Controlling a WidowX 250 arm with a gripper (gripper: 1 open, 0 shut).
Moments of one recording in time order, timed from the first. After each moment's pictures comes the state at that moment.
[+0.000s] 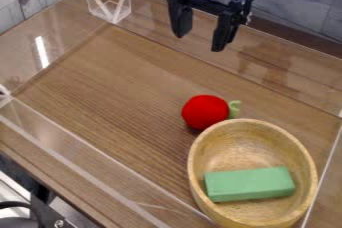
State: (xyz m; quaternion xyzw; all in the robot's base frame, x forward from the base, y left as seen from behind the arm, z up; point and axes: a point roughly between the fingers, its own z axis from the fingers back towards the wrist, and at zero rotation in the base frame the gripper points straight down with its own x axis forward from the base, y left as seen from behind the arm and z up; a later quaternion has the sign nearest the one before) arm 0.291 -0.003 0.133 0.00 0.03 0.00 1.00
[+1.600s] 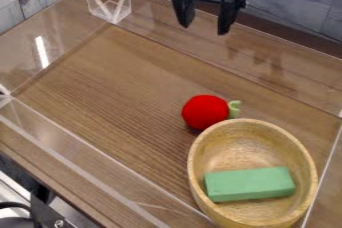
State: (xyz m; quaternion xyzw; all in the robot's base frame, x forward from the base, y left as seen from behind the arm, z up) arm 0.336 0.017 0.119 -0.03 -0.05 0.07 1.00
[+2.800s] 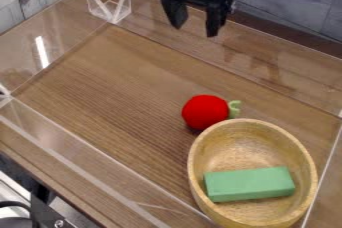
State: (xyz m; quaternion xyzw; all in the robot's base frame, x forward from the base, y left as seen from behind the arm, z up) arm 0.324 0.024 0.124 -0.04 -0.09 0.02 0.99
